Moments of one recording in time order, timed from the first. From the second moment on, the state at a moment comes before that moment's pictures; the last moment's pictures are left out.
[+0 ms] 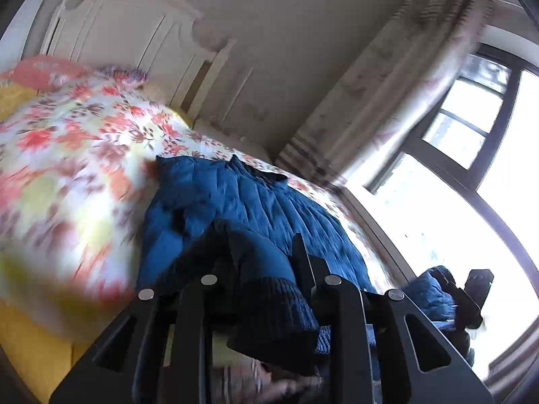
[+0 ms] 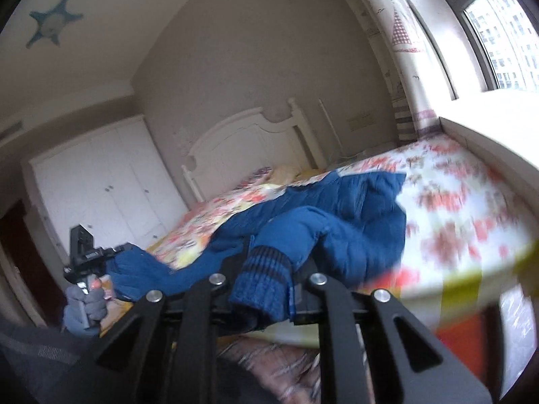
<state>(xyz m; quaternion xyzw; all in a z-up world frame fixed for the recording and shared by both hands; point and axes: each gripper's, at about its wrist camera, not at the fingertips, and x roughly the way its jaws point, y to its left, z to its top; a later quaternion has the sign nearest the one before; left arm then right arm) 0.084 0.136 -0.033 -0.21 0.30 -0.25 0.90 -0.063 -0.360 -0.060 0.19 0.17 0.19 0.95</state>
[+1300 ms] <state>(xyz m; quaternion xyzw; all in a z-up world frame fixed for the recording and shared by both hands) 0.341 0.109 -0.112 -0.11 0.44 -0.22 0.86 0.257 -0.431 -0.142 0.21 0.36 0.16 0.89</state>
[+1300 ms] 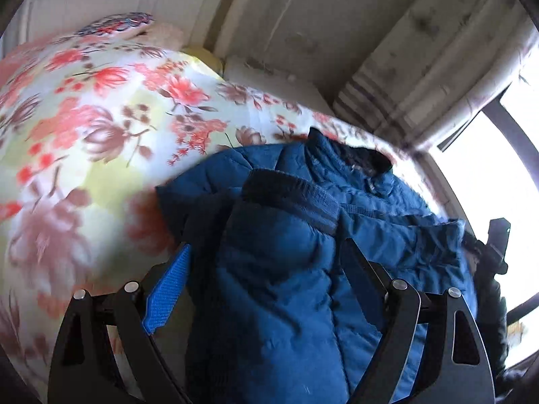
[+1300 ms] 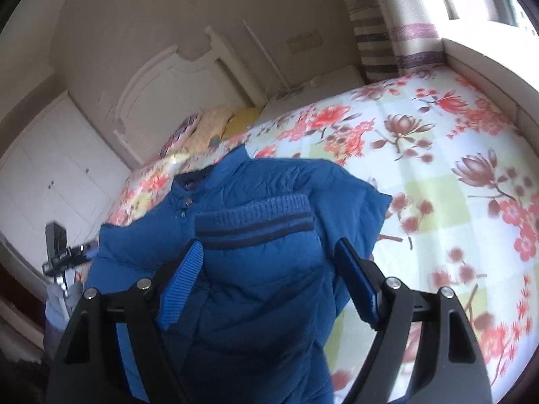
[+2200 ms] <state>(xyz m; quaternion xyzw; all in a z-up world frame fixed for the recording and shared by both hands) 0.427 0.080 -0.097 -0.10 0.46 -0.13 0.87 0.317 -0.410 -0.092 0.18 0.36 0.08 0.91</state>
